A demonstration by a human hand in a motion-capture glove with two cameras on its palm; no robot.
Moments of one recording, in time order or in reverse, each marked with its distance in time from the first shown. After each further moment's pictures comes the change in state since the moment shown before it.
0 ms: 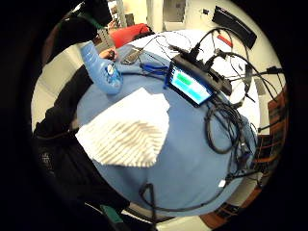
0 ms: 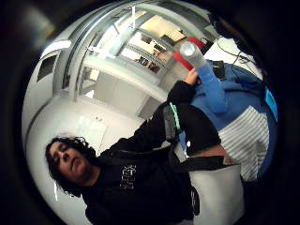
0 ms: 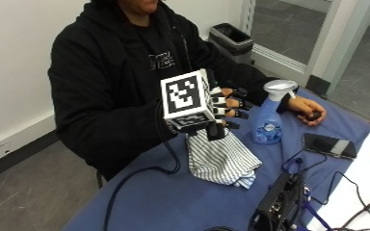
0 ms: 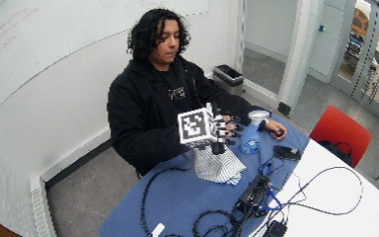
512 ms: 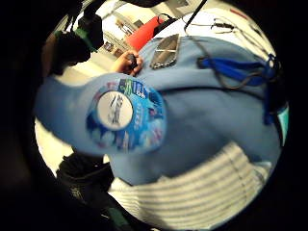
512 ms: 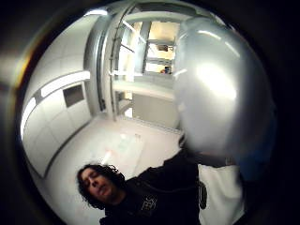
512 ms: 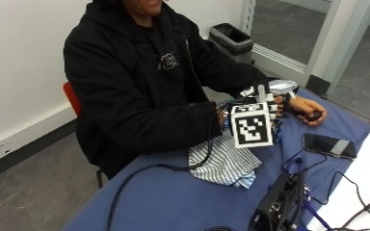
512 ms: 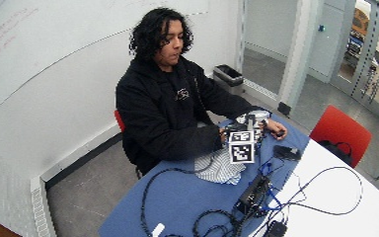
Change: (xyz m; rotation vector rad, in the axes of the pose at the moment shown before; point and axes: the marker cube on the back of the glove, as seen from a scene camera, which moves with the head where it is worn) arm -0.012 -0.128 0.114 0.099 -0.552 0.082
